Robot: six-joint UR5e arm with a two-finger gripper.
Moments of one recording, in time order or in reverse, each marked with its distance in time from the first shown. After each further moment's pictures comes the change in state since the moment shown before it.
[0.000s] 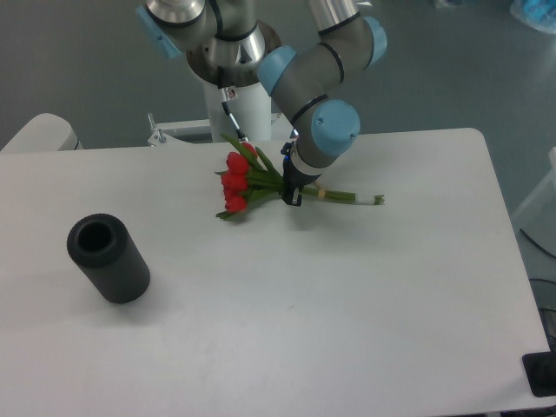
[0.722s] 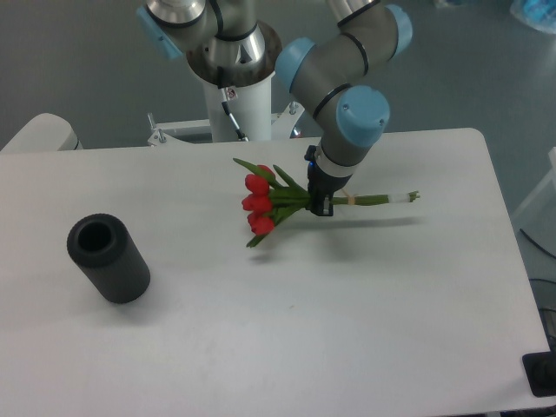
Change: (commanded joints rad) arm -0.012 -0.014 0.210 -0.025 -0.041 -0.277
